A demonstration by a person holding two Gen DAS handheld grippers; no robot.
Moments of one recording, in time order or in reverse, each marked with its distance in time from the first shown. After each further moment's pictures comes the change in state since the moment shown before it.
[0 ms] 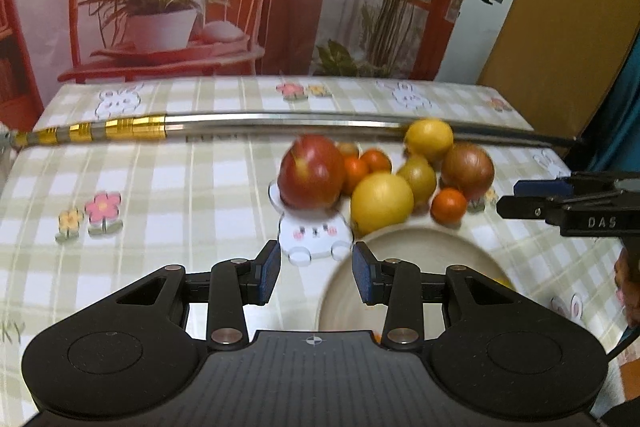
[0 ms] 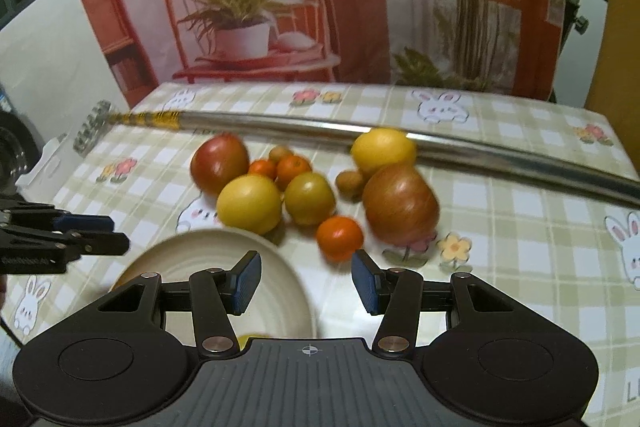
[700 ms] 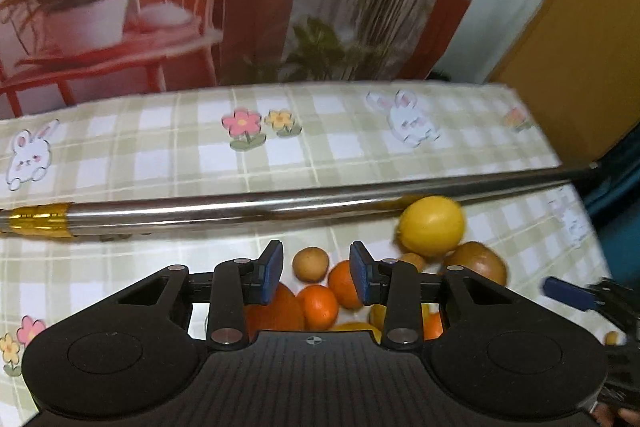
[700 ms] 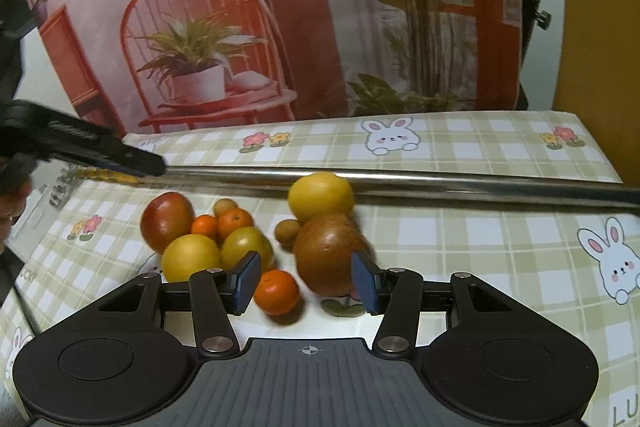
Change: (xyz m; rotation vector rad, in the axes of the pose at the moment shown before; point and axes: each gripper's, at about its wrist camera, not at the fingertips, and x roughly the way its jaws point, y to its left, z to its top) left arm 0.135 -0.027 0.130 -0.016 0.238 -0.035; right arm 0.003 -0.054 0.014 0.112 -0.082 -0.033
